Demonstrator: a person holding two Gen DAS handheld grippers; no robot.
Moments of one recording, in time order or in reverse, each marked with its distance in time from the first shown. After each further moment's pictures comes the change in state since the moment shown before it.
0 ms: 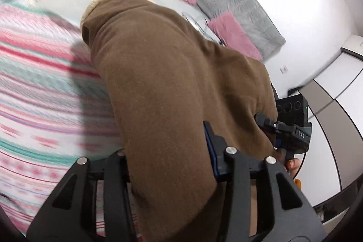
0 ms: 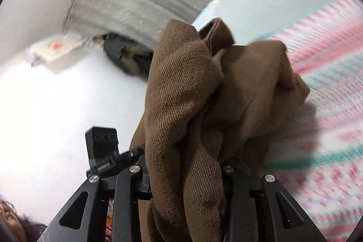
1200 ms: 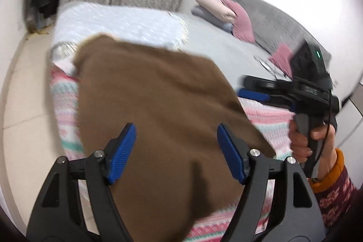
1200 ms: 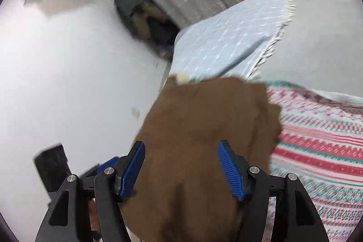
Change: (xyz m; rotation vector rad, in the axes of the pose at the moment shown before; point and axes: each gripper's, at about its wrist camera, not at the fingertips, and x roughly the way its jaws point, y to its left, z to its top) left arm -0.172 0.213 0.003 0.088 -0.200 0.380; right arm 0.422 0.204 0.053 -0.291 0.148 -0.116
